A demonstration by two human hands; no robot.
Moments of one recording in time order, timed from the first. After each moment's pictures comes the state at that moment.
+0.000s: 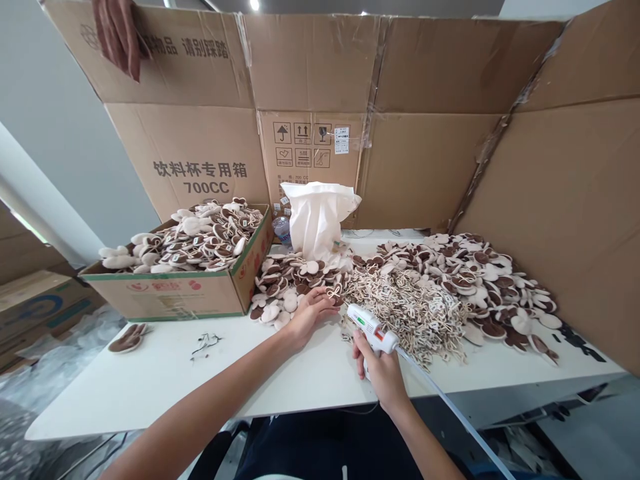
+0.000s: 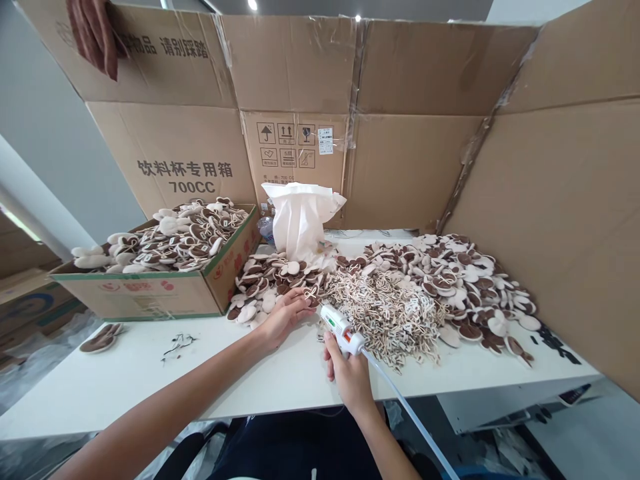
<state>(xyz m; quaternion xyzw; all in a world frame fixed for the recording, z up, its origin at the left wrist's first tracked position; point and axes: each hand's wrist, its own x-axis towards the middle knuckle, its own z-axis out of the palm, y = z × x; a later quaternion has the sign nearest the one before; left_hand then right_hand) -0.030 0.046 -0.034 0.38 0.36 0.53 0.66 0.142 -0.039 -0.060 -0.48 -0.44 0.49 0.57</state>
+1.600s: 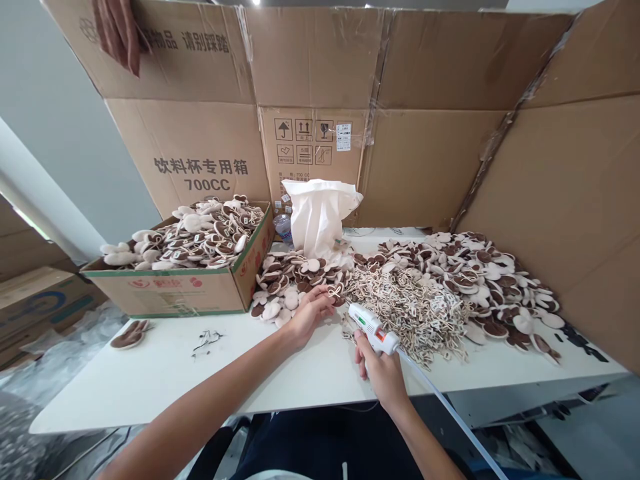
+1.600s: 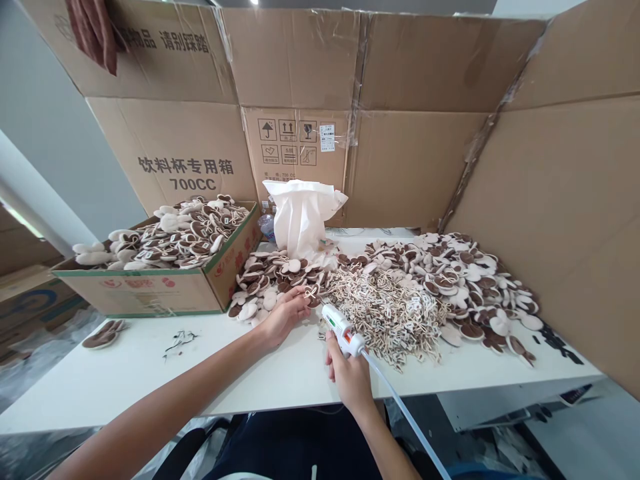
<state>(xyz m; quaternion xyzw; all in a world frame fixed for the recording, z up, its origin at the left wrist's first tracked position) -0.031 0.046 -0.035 0.38 0.37 0.53 0.66 0.145 -0.045 -0.057 -0.53 -0.45 0.47 0.53</state>
